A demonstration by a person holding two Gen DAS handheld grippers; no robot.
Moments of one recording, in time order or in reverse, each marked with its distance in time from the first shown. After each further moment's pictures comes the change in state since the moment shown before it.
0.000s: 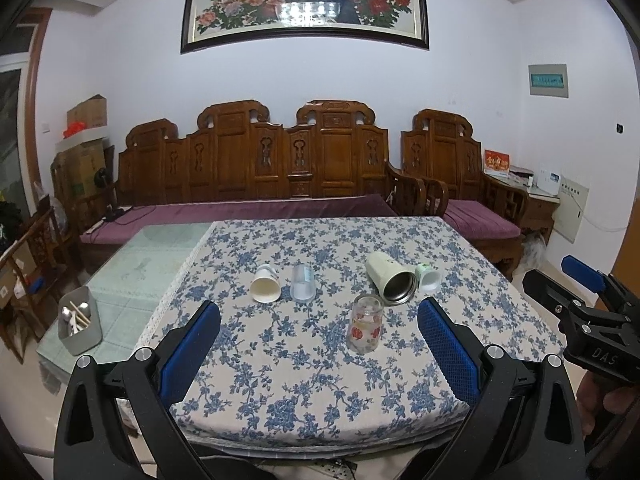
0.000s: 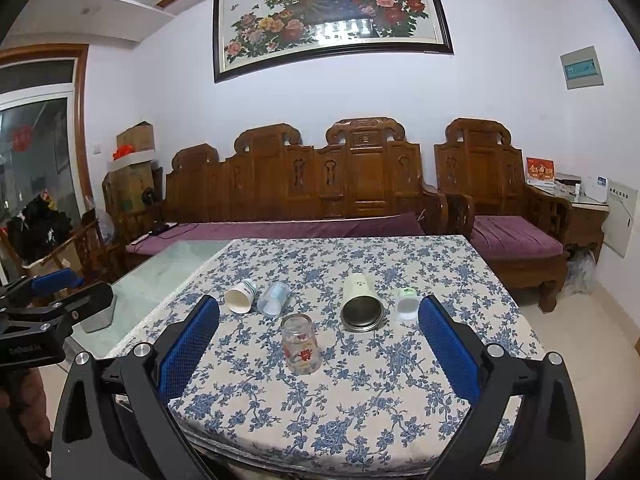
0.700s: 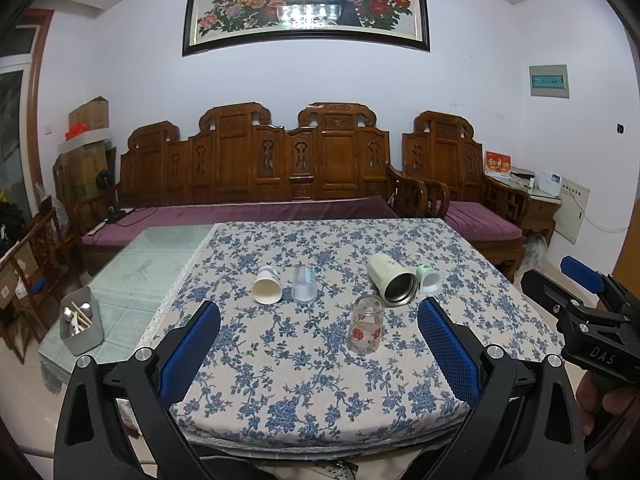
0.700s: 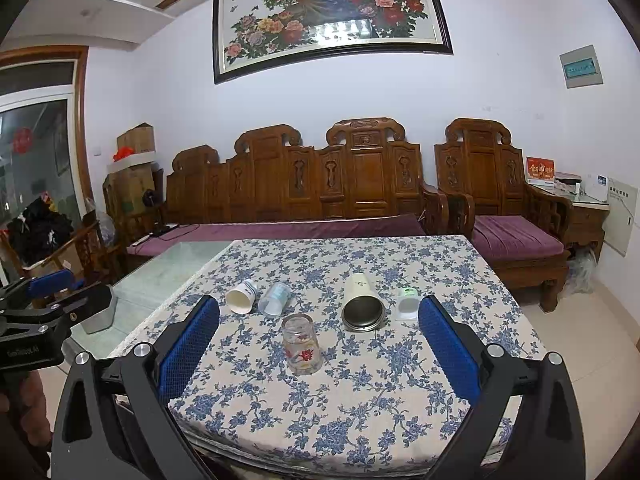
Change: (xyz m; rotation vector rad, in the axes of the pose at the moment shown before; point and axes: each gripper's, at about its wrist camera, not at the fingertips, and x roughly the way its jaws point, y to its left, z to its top) left arm -0.001 0.000 0.001 0.003 -0.003 0.005; right arm -0.002 0.001 0.000 0.002 -0.003 0.001
